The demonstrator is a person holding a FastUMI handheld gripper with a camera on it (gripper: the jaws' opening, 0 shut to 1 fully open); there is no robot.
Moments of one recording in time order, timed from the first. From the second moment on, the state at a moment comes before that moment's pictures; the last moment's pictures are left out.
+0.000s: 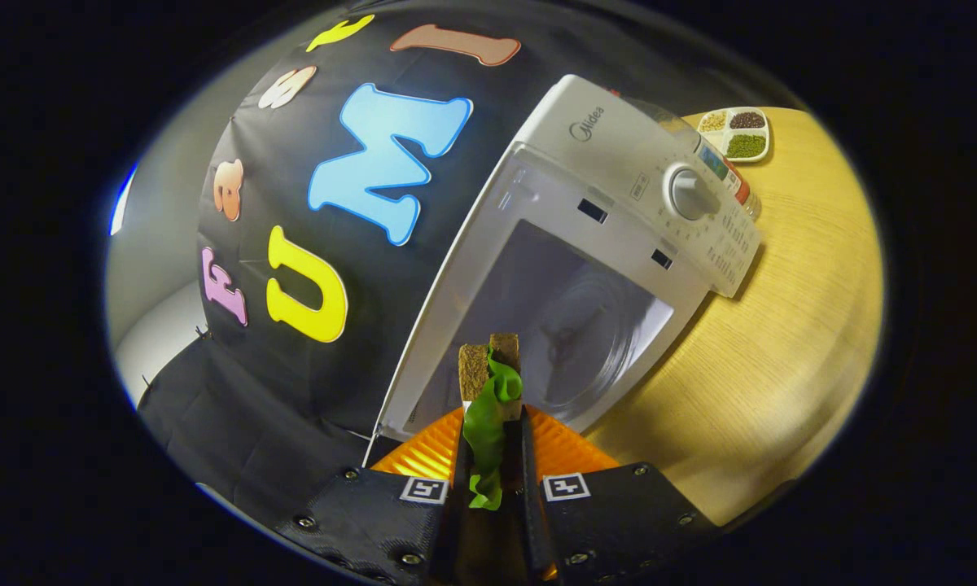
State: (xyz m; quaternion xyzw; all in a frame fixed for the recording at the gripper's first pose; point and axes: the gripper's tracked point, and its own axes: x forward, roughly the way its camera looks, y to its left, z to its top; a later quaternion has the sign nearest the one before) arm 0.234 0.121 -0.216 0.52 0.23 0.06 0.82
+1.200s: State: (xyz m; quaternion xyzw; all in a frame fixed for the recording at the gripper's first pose) arm 0.291 0.097 -0.288 0.34 0.25 -0.02 0.91
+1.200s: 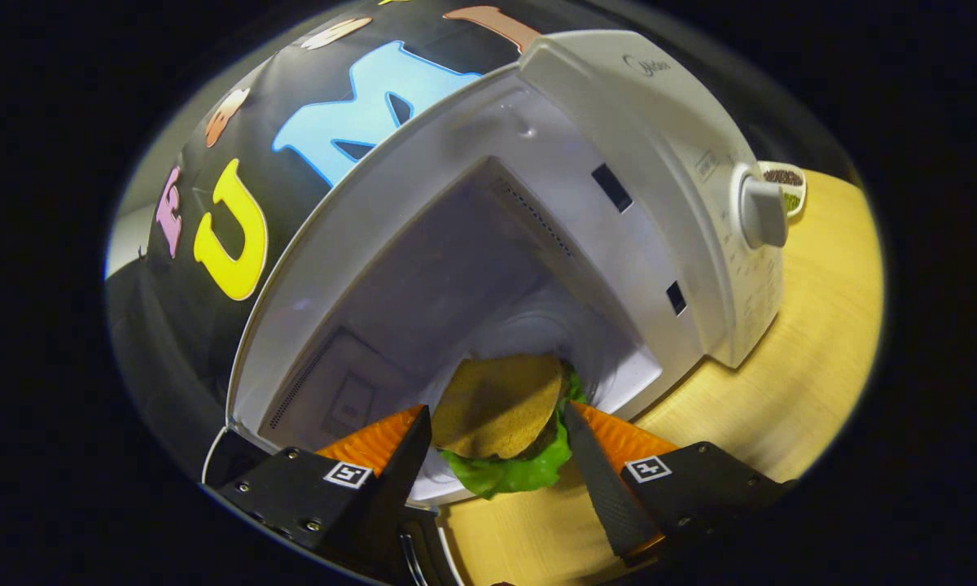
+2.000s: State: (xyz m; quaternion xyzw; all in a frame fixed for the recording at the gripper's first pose) arm 0.161 0.091 -0.161 0.18 0.18 0.06 0.96
